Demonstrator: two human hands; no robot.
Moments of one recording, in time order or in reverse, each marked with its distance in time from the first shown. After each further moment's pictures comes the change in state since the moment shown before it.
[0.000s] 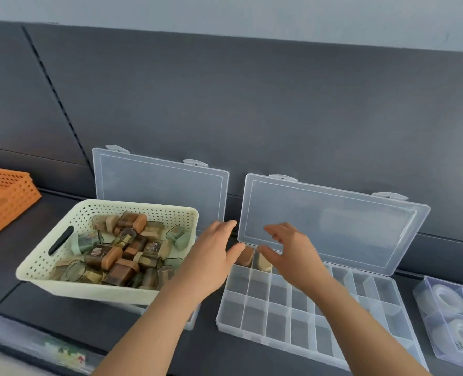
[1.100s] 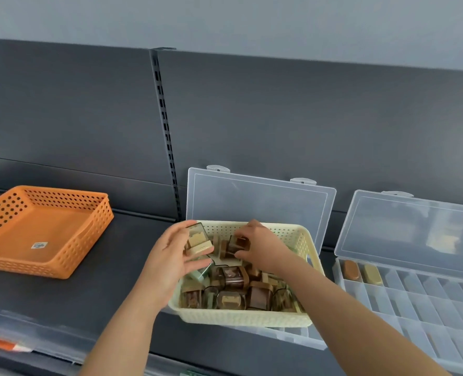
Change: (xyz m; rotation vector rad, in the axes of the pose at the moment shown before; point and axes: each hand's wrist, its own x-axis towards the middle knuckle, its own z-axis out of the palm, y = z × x) left_hand -0.044 -0.215 -0.193 -1.126 0.105 -0.447; right_hand 0.098 -0.223 0.156 -0.194 -0.249 -0.064
